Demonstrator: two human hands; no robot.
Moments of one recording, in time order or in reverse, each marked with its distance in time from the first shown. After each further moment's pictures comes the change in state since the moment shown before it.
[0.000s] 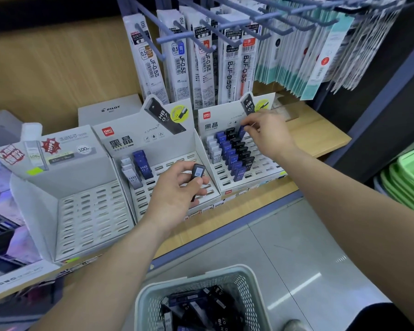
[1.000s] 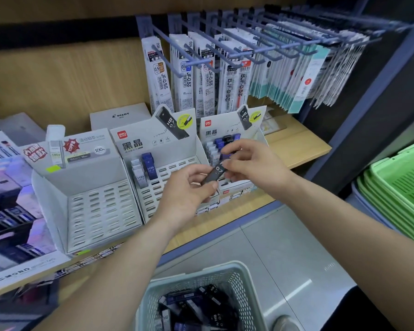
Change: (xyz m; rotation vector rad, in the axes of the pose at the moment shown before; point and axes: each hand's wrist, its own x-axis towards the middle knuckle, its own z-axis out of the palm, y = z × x) left_hand -0.020 0.010 -0.001 -0.044 -0.056 0.117; right_hand -0.089 -0.106 -0.047 0.812 -0.277 0.330
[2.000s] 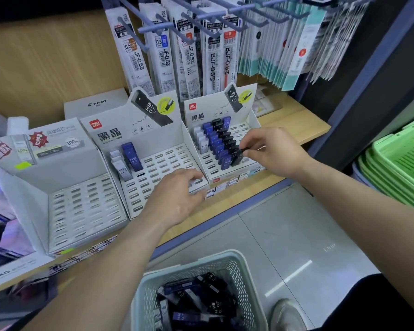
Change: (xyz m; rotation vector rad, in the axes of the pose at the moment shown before) left_hand 0.015 -0.030 0.003 0.913 -0.138 0.116; right_hand 0.018 0.053 -0.066 -0.648 0.062 -0.177
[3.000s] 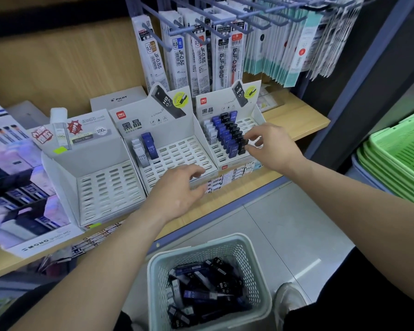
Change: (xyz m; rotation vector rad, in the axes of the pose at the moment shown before) left_hand -0.043 -0.010 -0.017 0.026 0.010 0.061; right_hand -0.018 -0.013 0.020 -0.173 0.135 0.040
